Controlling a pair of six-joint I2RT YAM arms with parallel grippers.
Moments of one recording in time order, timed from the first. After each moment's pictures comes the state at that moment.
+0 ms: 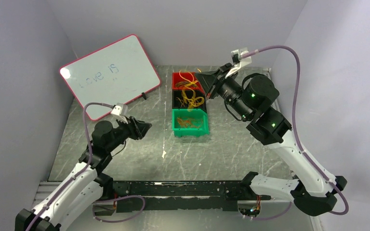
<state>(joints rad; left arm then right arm) -0.42 0.67 0.35 0.13 0.22 -0.46 0.79 1.06 1.42 -0.23 0.09 0.24</state>
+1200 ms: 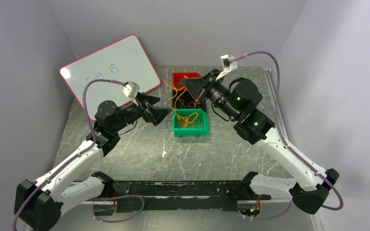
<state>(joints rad) -0.51 0.93 0.66 0.38 0.43 -0.43 0.79 1.09 1.25 0.00 -0.02 0.51</state>
